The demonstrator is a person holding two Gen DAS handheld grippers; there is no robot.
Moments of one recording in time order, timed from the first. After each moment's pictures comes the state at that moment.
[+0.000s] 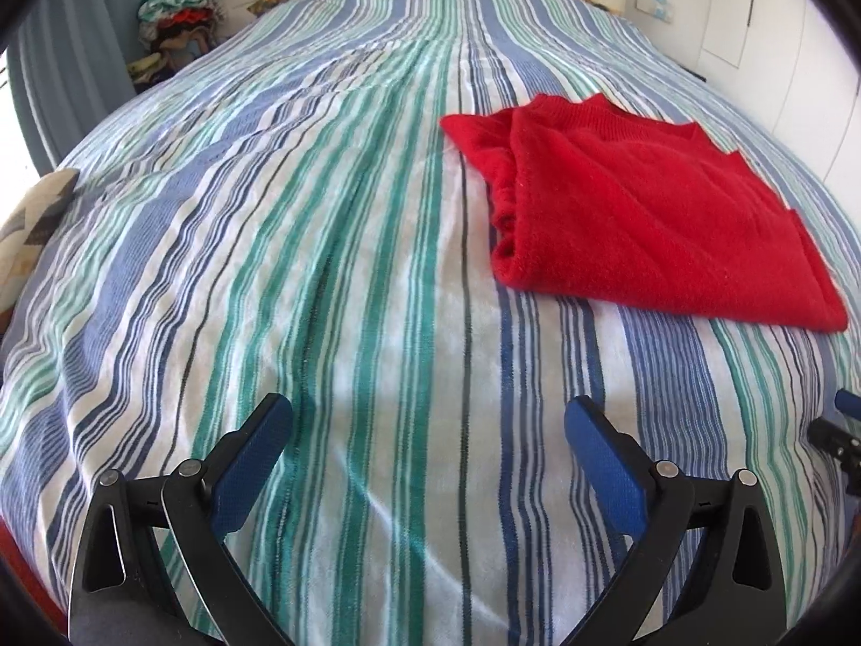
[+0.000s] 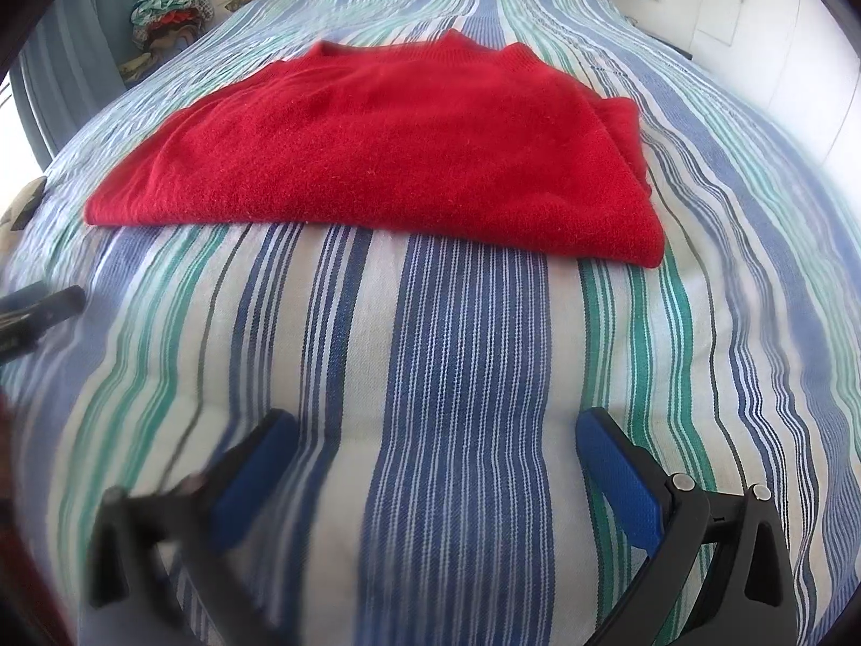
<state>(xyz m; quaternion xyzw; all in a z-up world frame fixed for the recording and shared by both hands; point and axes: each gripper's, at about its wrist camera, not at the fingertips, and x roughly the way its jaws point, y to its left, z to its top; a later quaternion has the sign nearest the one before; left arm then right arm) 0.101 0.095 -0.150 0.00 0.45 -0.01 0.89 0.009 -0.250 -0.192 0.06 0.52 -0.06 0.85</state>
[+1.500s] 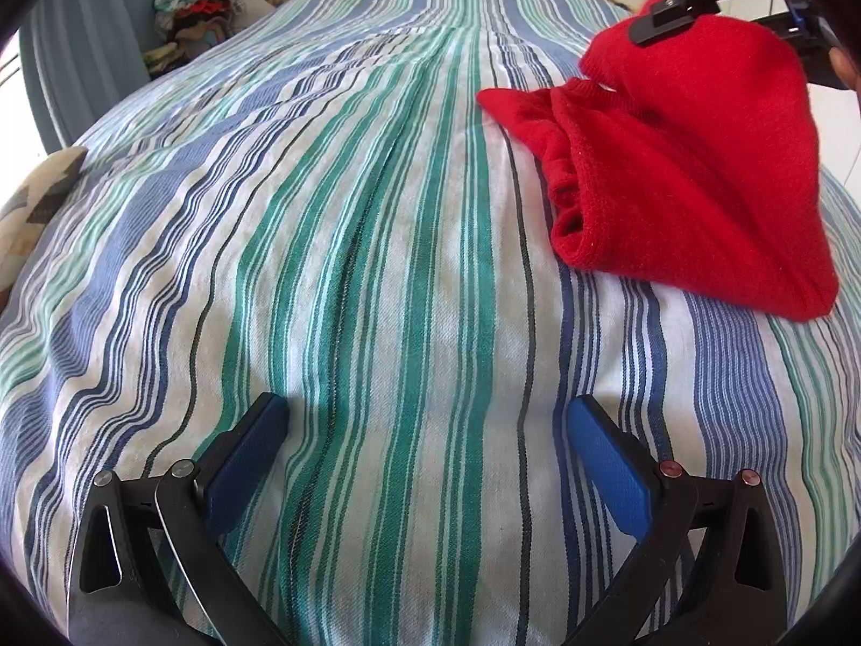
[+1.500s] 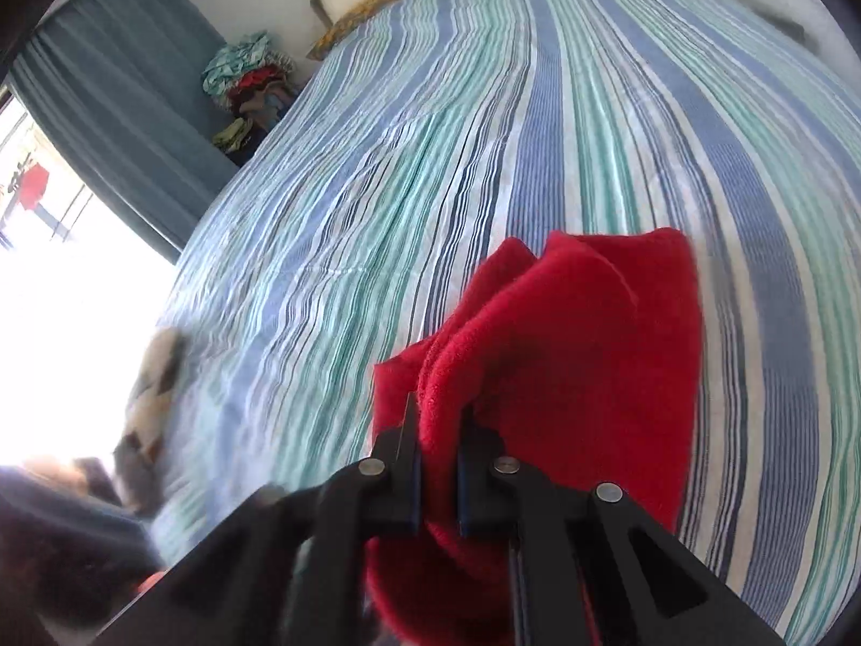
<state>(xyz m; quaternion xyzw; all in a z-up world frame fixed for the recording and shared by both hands) 0.110 0.100 -0.175 0.01 0.46 0.01 0.89 0.264 -0.139 -0.101 0.19 0.51 0.09 0.84</state>
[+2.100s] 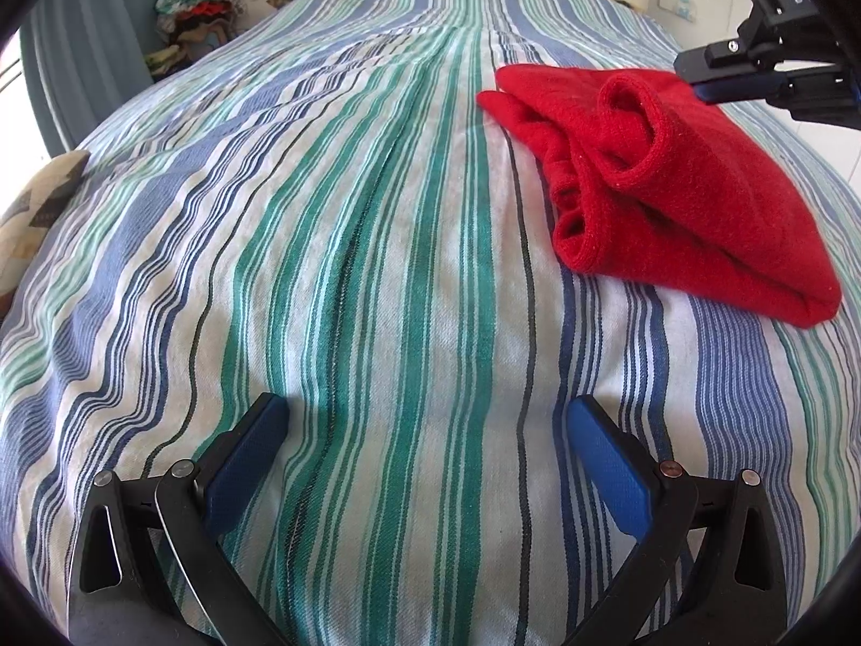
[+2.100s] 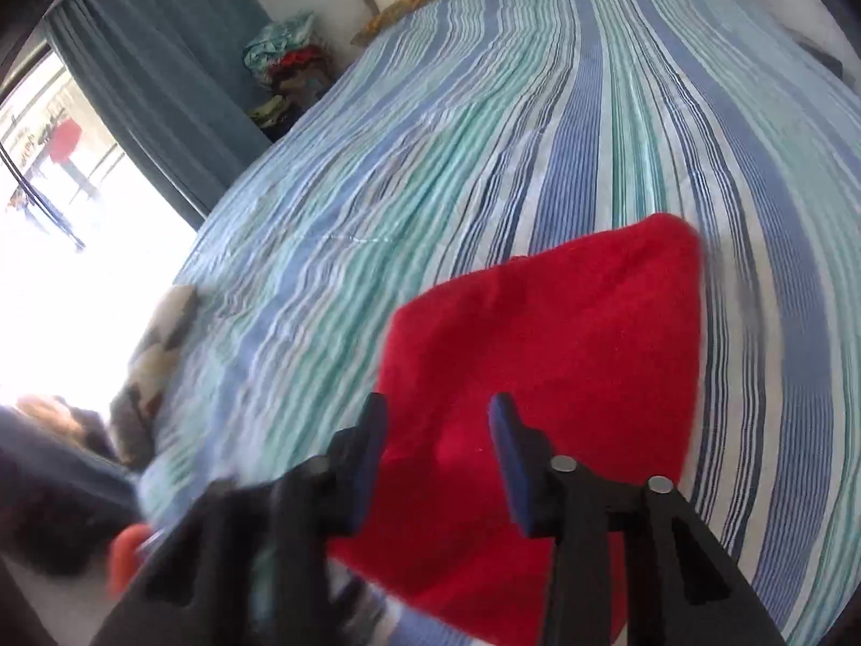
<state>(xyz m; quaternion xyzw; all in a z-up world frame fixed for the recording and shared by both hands) 0.110 0.097 -0.176 0.01 0.45 0.02 0.89 0.238 -0.137 -0.117 0.14 0.50 0.14 0.84</state>
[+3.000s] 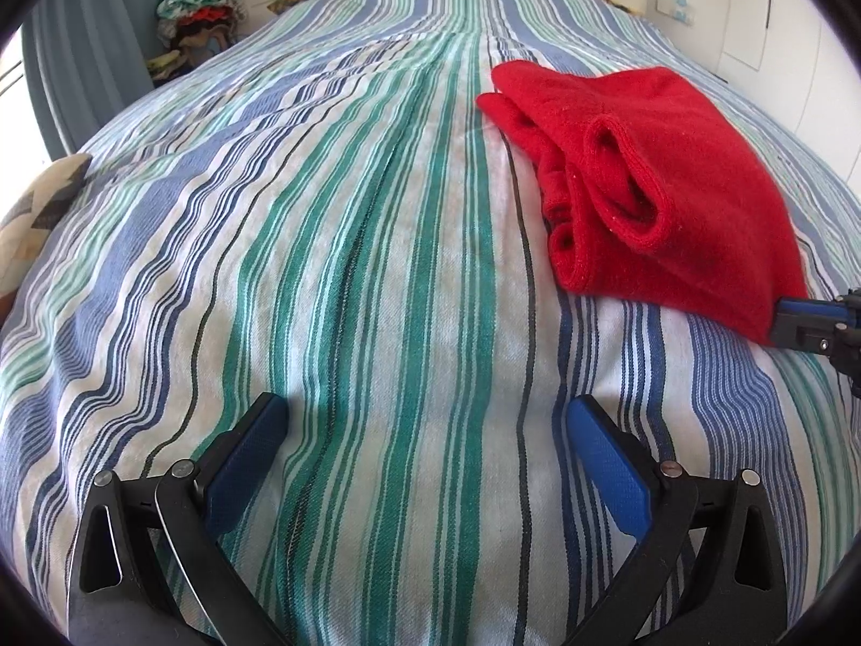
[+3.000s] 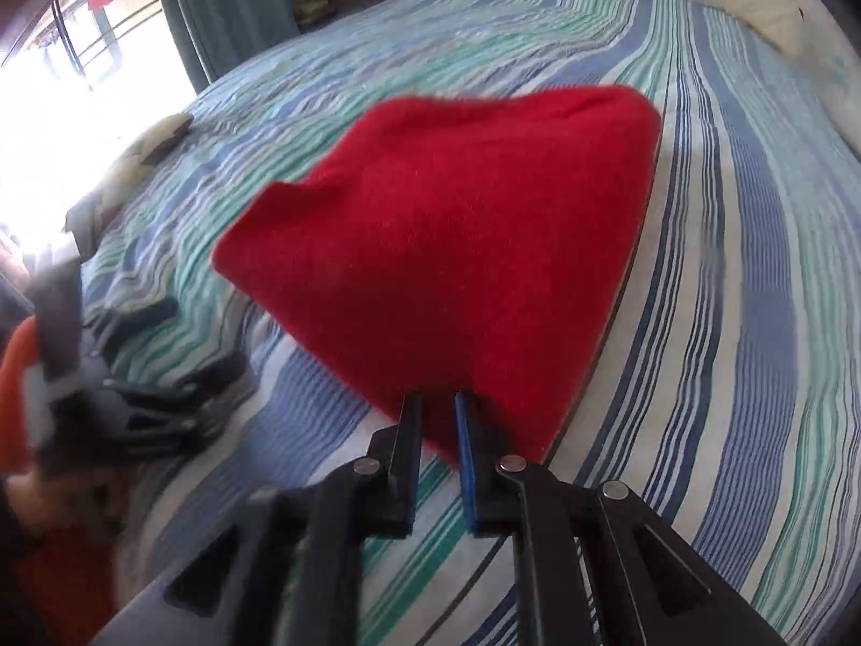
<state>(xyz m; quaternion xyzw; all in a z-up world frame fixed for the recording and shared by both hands) 0.102 0.094 -0.175 0.01 0.45 0.02 0.89 0.131 -0.155 -0.180 -0.01 0.53 0.16 0.84</state>
